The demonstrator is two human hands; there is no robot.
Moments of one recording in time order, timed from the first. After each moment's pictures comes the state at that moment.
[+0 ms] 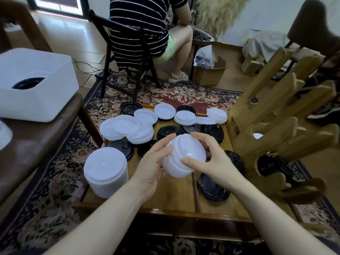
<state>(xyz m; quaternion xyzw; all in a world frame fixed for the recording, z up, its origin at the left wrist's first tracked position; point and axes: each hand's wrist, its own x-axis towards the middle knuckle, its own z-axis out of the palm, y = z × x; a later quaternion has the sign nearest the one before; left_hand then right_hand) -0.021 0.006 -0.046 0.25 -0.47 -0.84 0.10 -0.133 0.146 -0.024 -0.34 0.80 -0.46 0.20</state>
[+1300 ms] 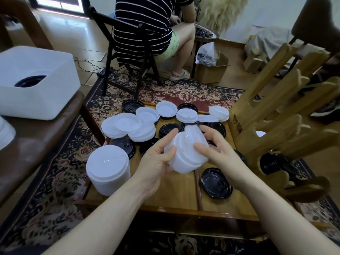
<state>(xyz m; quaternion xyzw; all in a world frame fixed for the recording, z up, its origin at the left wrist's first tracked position) -0.021 0.006 -0.048 0.19 -0.46 -0.86 0.12 -0.139 0.148 -0.017 -0.29 0.73 -0.55 0.29</state>
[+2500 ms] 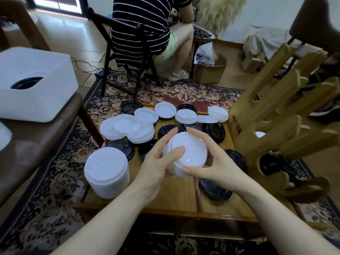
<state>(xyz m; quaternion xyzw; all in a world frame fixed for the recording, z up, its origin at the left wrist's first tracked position) -0.016 0.012 -0.044 0.18 -0.50 -0.84 0.12 -0.132 0.152 -0.017 -0.41 0.75 -0.46 0.26</state>
